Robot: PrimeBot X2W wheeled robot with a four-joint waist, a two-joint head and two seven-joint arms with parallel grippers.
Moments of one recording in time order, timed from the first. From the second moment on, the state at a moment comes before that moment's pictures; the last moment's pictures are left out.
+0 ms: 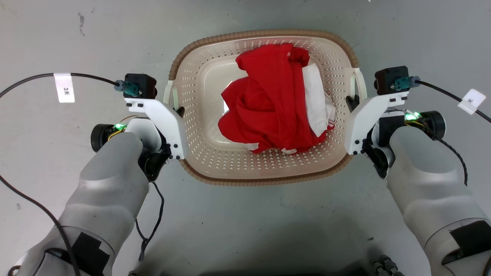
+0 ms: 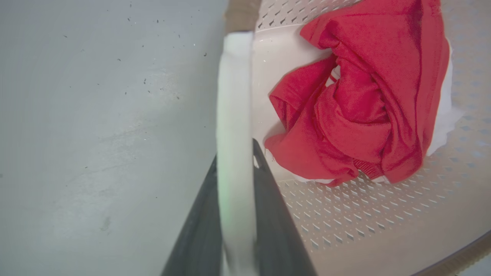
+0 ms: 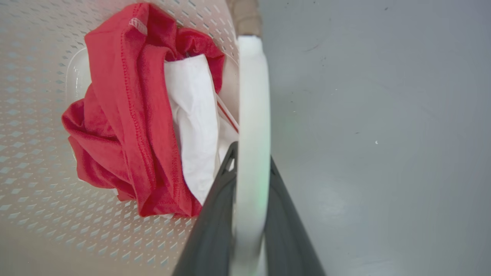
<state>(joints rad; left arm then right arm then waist) -0.97 0.22 -0.72 1.09 -0.87 -0.13 0.10 -0.98 -0.05 0.29 1.24 0.30 0.13 -0.01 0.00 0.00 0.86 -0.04</state>
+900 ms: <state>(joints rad) -0.91 0.23 -0.86 1.14 -1.08 -0.13 0.23 -0.91 -0.06 0.47 1.26 0.51 0.13 0.21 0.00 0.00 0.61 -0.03</state>
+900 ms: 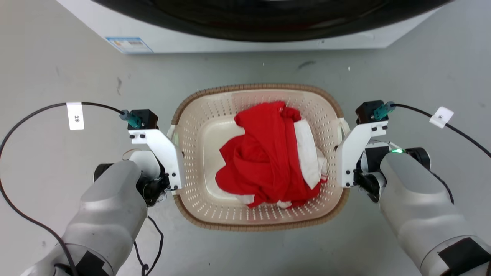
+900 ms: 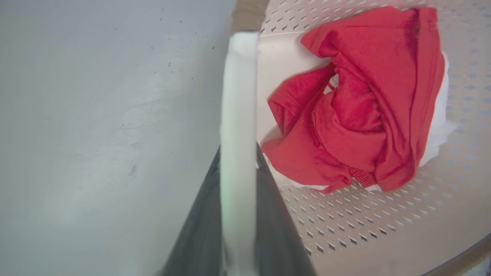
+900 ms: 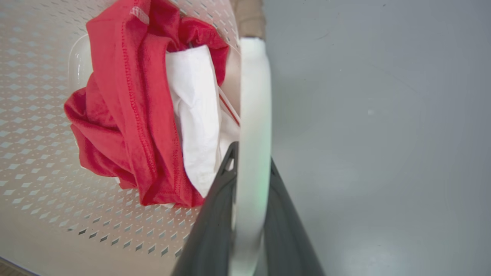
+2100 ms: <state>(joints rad) -0.80 0.21 -0.92 1.19 -1.24 -0.13 0.51 -0.83 -0.08 0.53 1.29 0.69 0.13 0.71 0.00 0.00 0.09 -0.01</state>
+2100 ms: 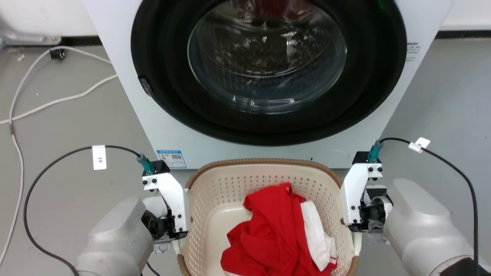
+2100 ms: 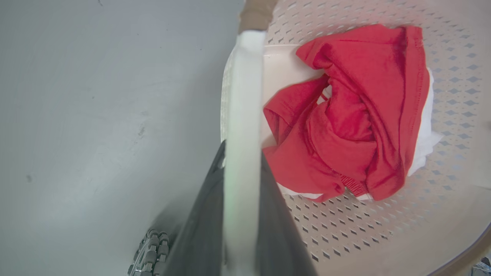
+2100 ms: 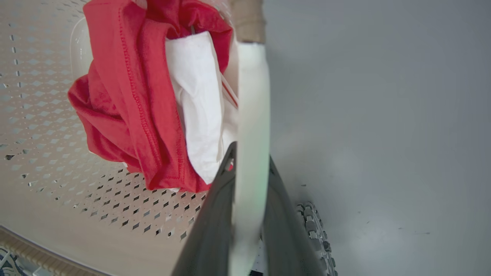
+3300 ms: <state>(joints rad) -0.69 0.19 -0.97 1.21 -1.27 -0.13 0.54 -0.72 -0.07 0.48 1.29 0.67 0.13 0.77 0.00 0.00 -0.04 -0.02</state>
